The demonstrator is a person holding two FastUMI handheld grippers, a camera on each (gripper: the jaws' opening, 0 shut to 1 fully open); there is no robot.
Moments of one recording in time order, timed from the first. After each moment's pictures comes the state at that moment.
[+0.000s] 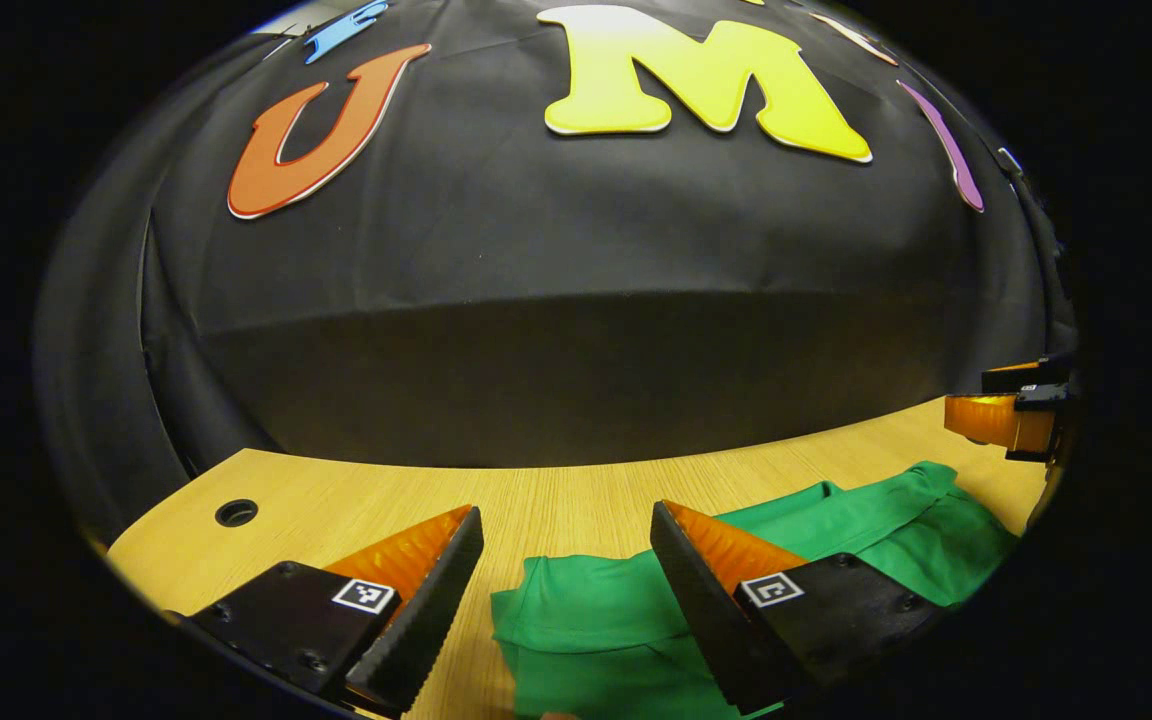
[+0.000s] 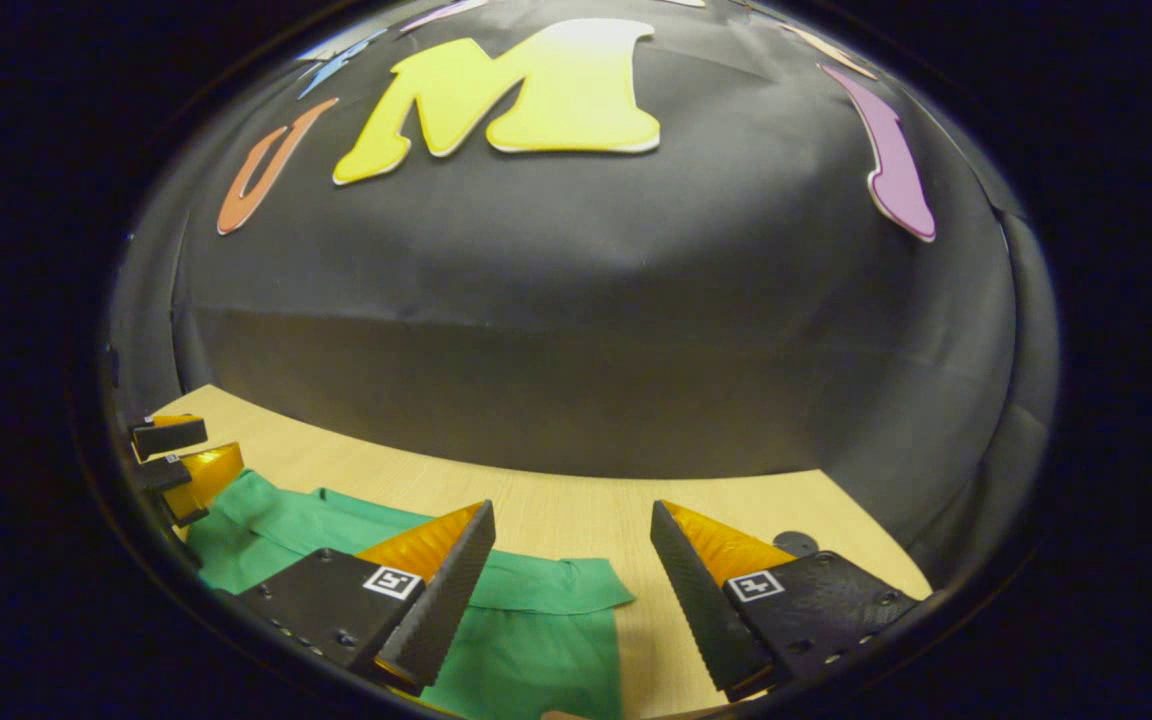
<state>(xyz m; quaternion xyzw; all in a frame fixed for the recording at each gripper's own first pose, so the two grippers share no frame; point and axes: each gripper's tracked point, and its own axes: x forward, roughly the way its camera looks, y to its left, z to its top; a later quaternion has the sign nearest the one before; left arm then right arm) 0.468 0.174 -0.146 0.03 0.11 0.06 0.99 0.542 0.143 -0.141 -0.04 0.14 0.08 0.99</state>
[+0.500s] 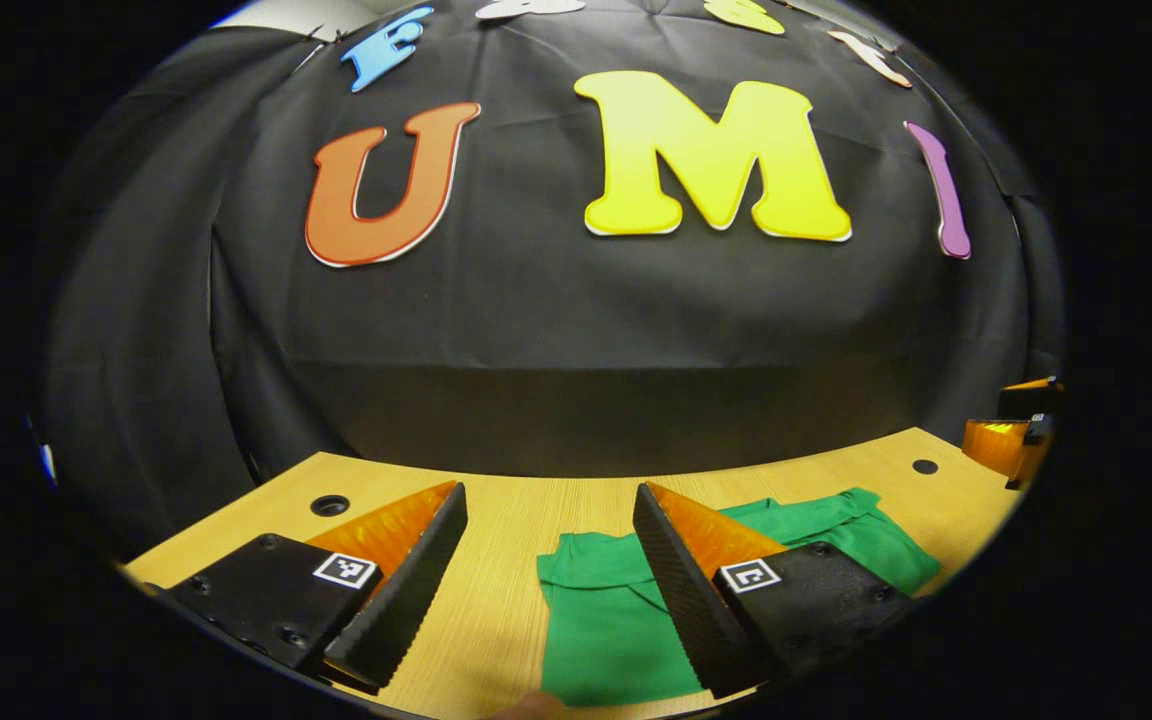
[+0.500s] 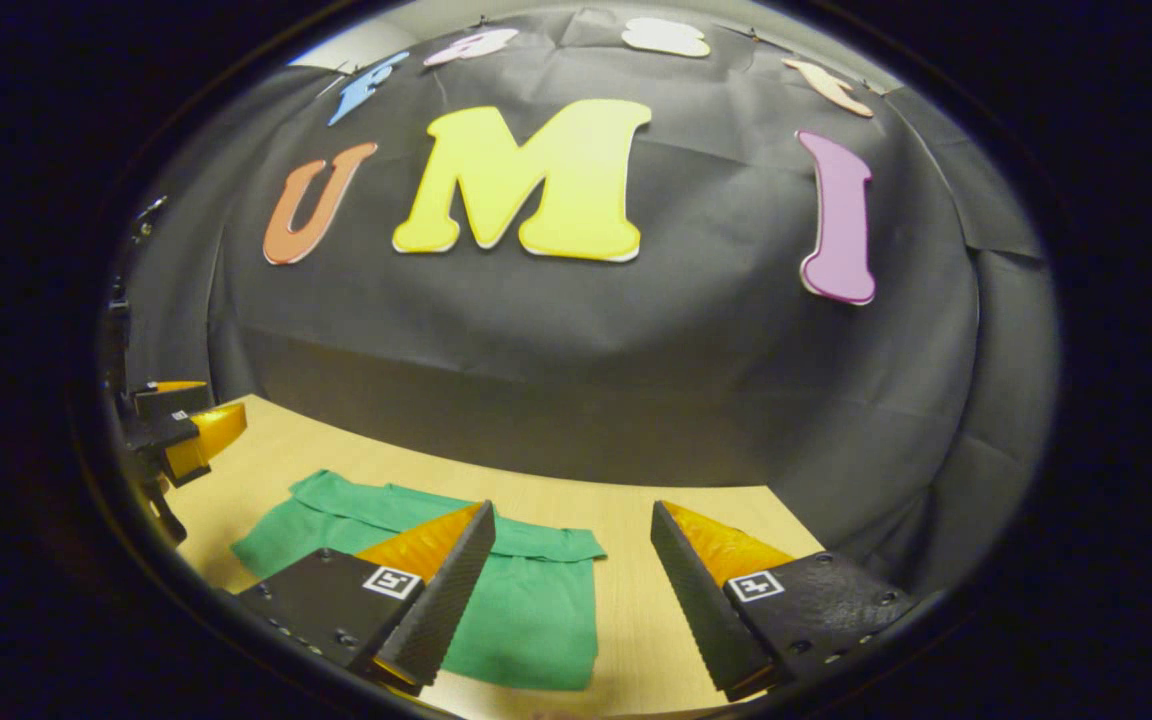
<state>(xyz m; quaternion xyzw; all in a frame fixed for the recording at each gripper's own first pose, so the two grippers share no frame) 0.340 0.167 -0.054 0.04 0.05 0.10 0.99 0.389 0.115 -0.075 -0.02 0.10 0.09 0.99</state>
